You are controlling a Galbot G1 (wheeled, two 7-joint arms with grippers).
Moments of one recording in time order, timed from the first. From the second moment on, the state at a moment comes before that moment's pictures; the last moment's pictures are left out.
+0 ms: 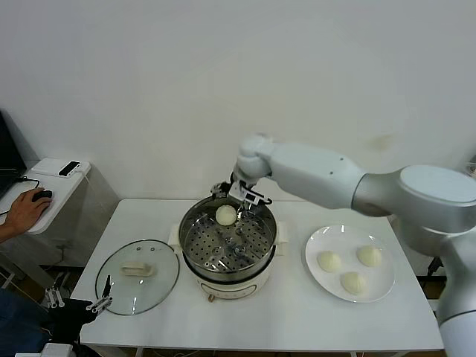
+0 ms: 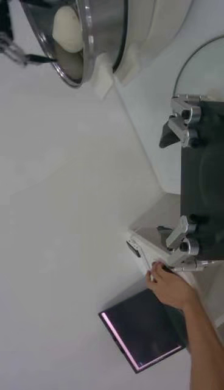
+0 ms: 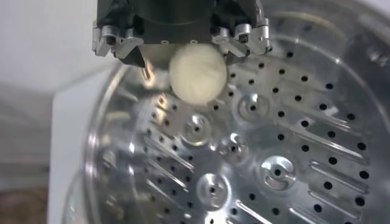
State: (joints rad) left arm 1.82 -1.31 -0.86 -2.25 0.10 0.15 -0.01; right arm 0.49 1.31 -1.20 1.08 -0.17 0.27 -0.94
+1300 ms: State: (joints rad) left arm 1.77 -1.24 -0.87 -2.23 0.07 0.17 0.00; right arm 0.16 0.57 -0.95 1.48 -0.03 -0.35 -1.05
